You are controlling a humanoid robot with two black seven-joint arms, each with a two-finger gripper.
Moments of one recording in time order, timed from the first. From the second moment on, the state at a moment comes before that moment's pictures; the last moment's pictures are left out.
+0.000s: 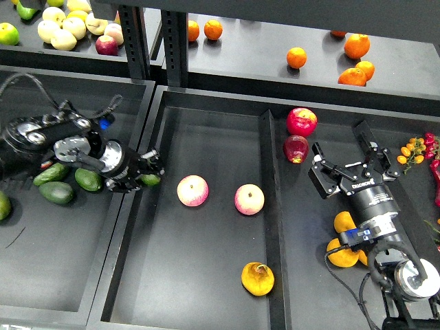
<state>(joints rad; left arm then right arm) -0.97 0.47 -0.22 -0.69 0.45 -0.49 0.49 0.14 0.02 1.49 1.29 0.21 0.26 -0.28</state>
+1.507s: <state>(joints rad) -0.77 0.44 -0.22 -0.47 0.42 -0.49 0.49 0.15 0.02 1.59 1.30 0.21 0.26 -0.29</state>
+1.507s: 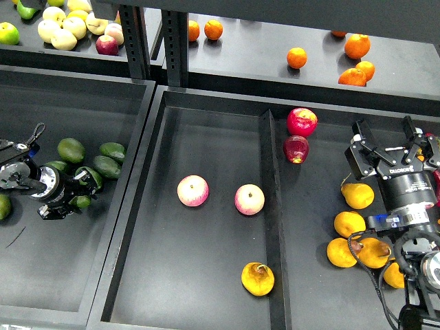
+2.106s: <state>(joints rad) -0.74 0.42 -0.22 -0.47 0.43 -0.49 0.49 0.14 0.01 1.58 1.30 0.22 0.26 -0.29</state>
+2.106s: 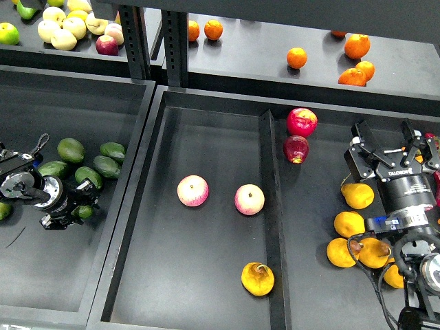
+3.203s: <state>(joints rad) -0.76 0.48 -0.74 -0.69 0.05 -0.49 0.49 0.09 0.02 1.53 1.29 0.22 0.32 -0.29</state>
